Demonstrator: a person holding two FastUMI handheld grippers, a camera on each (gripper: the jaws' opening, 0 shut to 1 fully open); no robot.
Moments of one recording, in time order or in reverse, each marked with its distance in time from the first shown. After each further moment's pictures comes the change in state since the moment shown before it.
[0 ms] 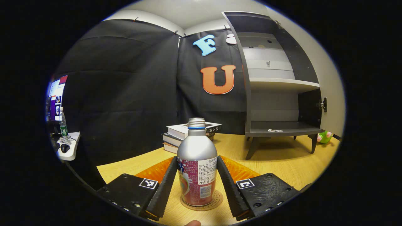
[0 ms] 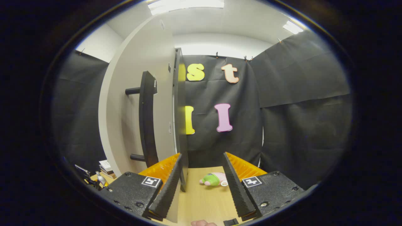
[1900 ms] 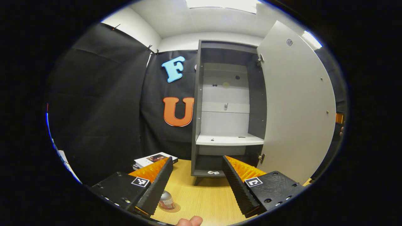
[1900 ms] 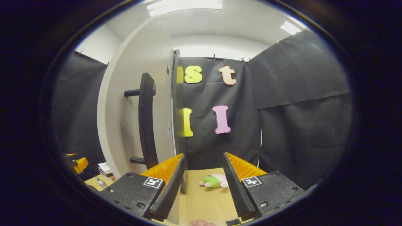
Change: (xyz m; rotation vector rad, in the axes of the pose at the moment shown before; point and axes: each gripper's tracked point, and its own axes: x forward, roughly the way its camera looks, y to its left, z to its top) left arm -0.121 -0.070 0.248 -0.042 -0.087 -0.353; right arm 0.004 0.002 -0.001 0.041 -0.025 -0.020
